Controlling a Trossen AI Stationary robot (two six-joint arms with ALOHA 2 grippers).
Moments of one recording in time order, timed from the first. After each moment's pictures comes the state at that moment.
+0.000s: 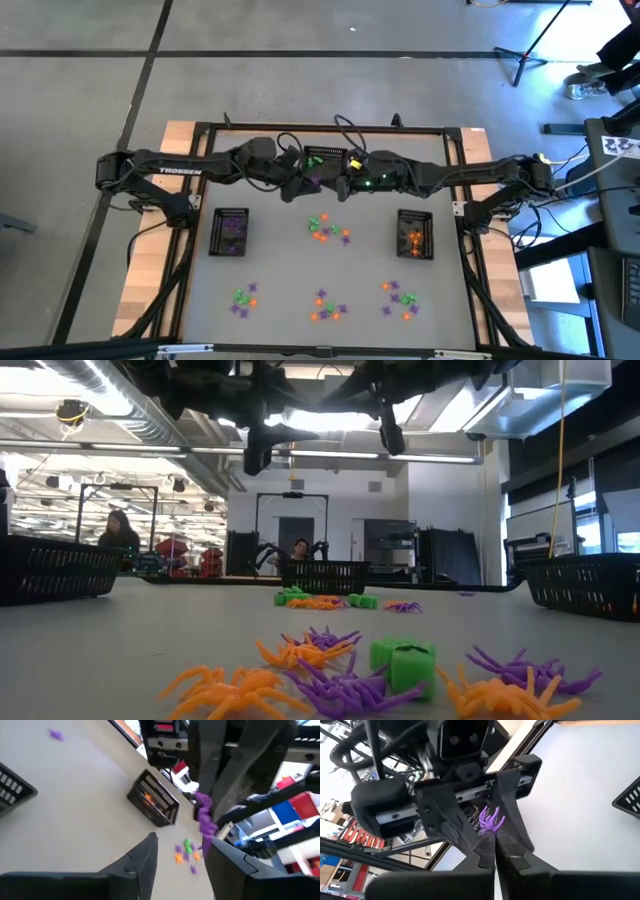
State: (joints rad) left arm 0.26 1.36 0.84 0.21 0.37 -0.73; right arm -0.07 1.48 1.05 0.13 0.00 0.88
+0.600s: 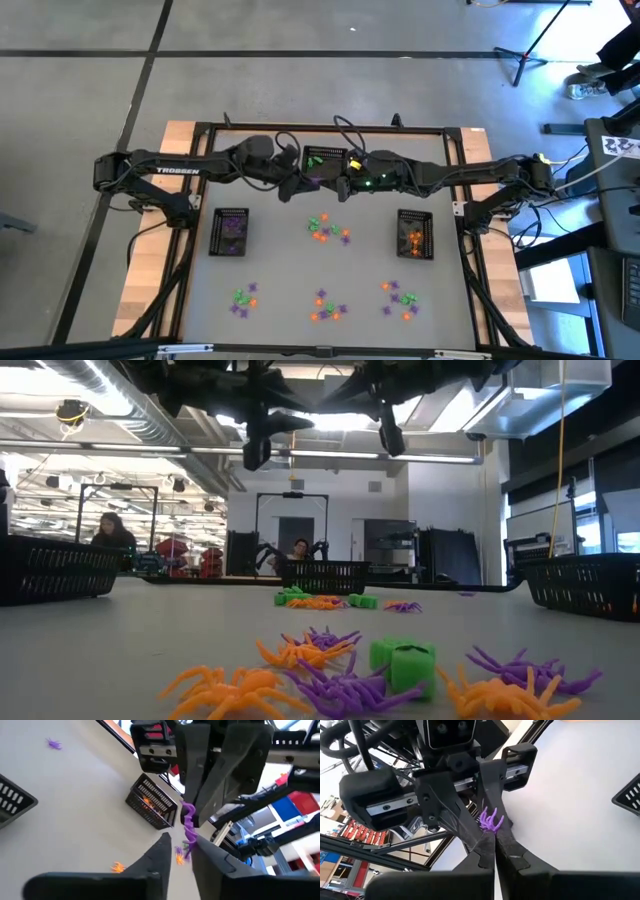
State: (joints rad) left arm 0.27 1.35 0.84 0.20 0.37 -0.68; right arm -0.07 1.48 1.05 0.13 -0.01 0.88
